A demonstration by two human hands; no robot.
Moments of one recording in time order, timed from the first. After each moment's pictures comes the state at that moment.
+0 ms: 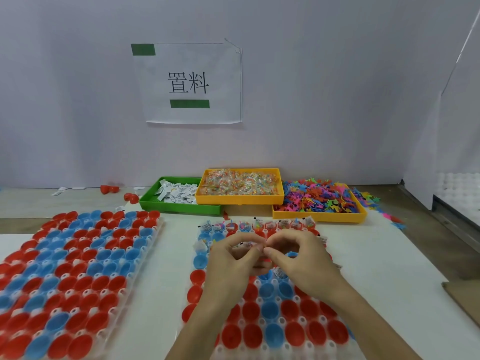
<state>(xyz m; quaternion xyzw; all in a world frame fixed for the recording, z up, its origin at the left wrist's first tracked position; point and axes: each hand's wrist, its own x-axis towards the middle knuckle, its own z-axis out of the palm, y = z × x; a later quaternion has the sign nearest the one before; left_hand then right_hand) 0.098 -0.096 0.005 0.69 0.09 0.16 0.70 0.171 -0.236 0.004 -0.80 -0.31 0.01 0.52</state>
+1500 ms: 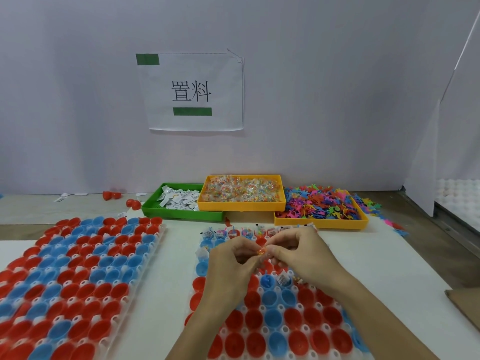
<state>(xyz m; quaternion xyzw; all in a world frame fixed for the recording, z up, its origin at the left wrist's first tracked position) 0.108 -0.086 0.001 0.81 0.09 0.21 0.54 0.187 -0.230 0.018 -0.81 -0.27 0.08 0.52</state>
